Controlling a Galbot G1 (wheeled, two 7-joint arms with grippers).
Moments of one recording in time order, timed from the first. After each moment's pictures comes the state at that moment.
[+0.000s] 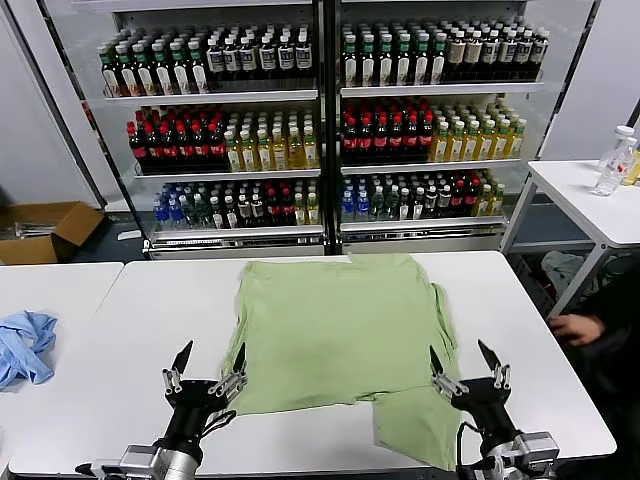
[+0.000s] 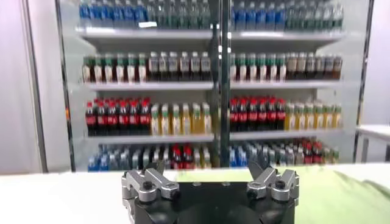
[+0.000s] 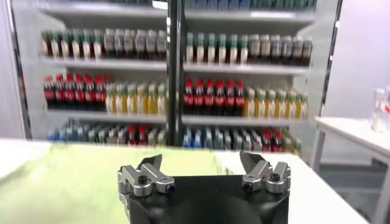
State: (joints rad) left arm 1.66 -1.39 -0.44 -2.32 -0.11 0.38 -0.12; right arm -1.77 1.15 0.52 2.30 0.29 -0.34 0.22
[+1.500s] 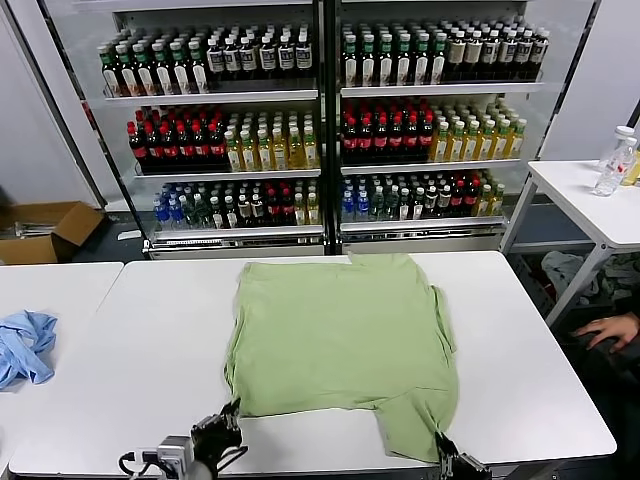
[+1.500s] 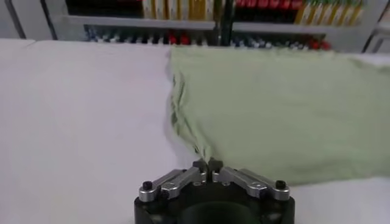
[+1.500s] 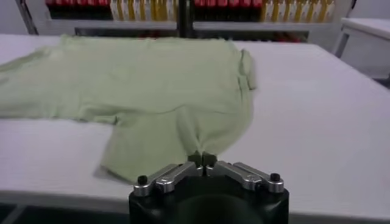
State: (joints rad) left arm 1.61 -1.32 -0.46 -2.22 -0.38 0.55 -0.14; right arm -1.81 1.10 0.50 2.26 0.39 -0.24 0.19
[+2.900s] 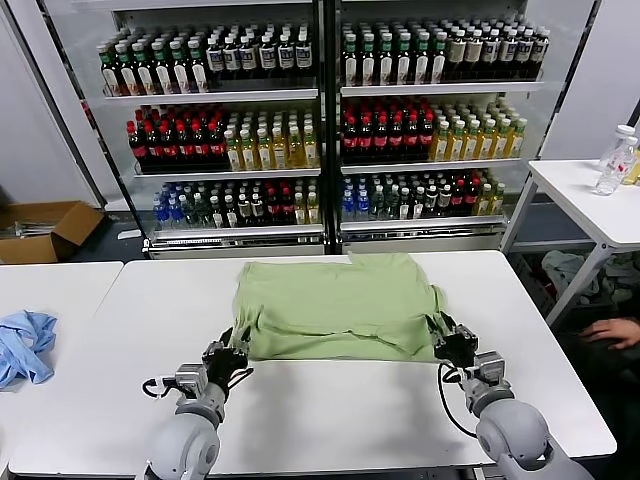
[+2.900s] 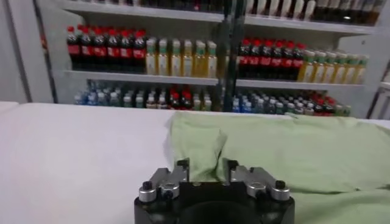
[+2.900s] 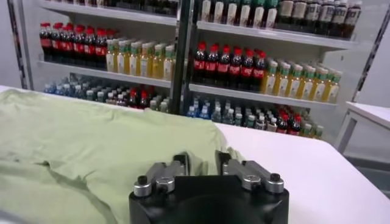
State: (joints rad) left arm 1.25 -1.29 -0.34 -1.87 -0.38 0.41 -0.25; right arm -1.20 0.99 0.32 1.85 0.43 -0.33 0.18
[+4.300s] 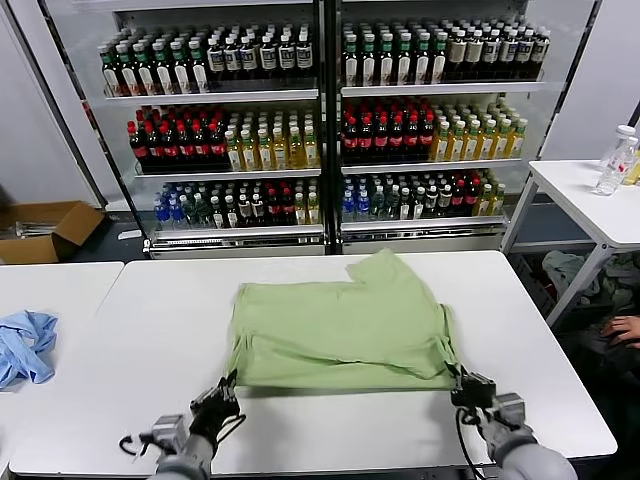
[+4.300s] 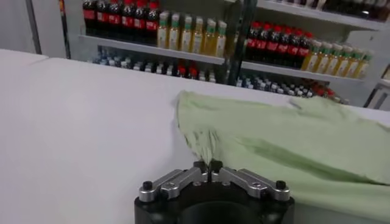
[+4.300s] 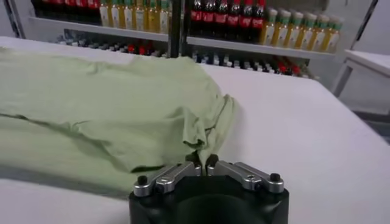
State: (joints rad) left arm 1.63 -1.30 -0.42 -2.19 -0.47 0.41 -0.27; right arm -1.59 0.96 0.52 2.05 0.39 -0.35 0.14
